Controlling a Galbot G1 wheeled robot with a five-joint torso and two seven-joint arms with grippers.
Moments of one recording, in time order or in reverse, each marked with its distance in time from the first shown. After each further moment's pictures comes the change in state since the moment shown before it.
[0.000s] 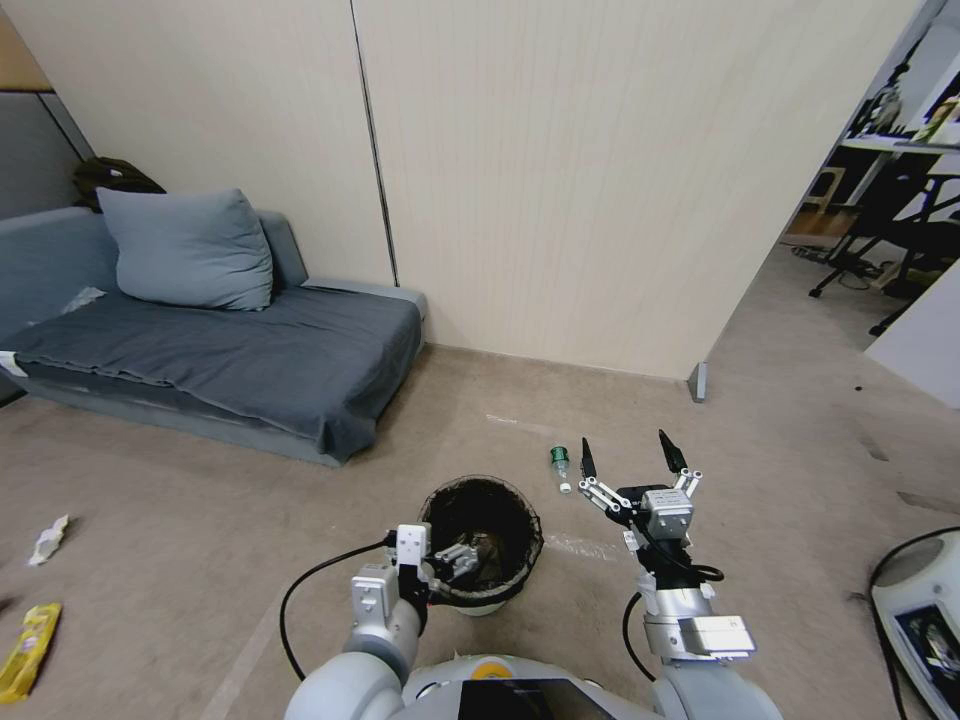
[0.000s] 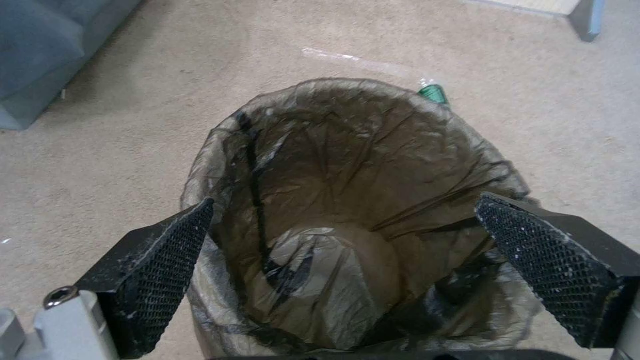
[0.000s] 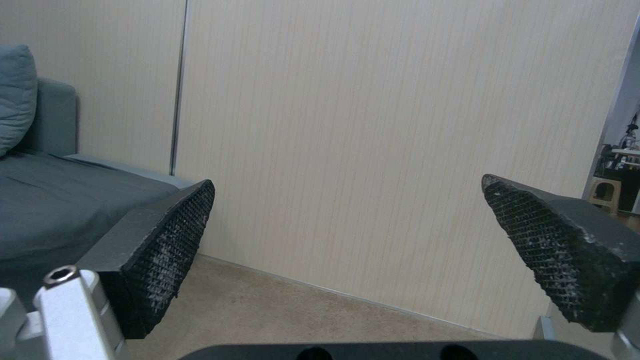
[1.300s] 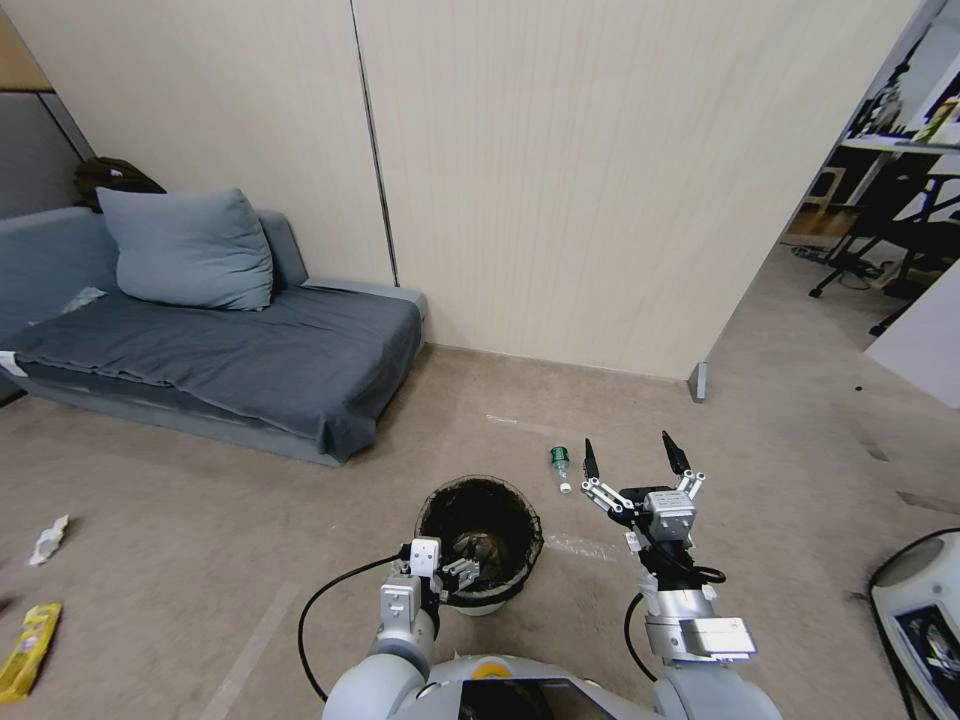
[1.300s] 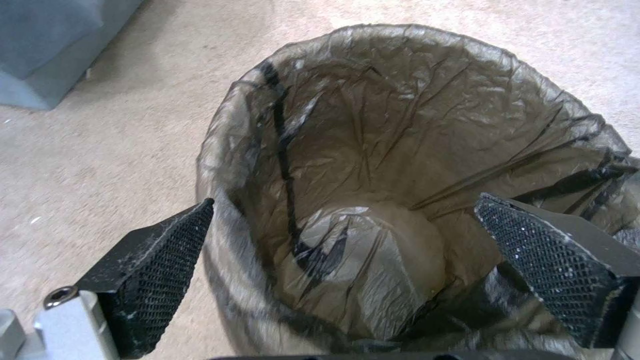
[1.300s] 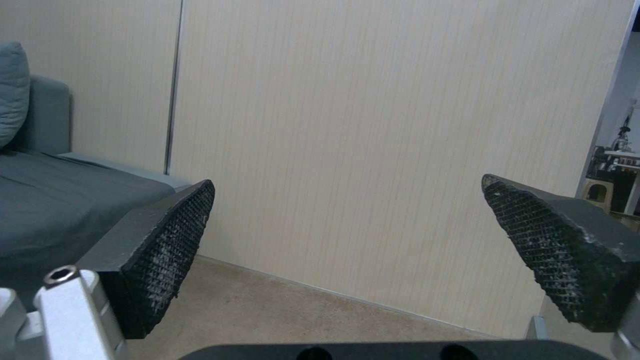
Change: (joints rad) left arm -0.027 -0.013 -0.008 0.112 0.039 -0.040 -0.029; right arm -0.003 0.000 0.008 -0.006 -0.002 0.012 0.008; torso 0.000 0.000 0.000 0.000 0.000
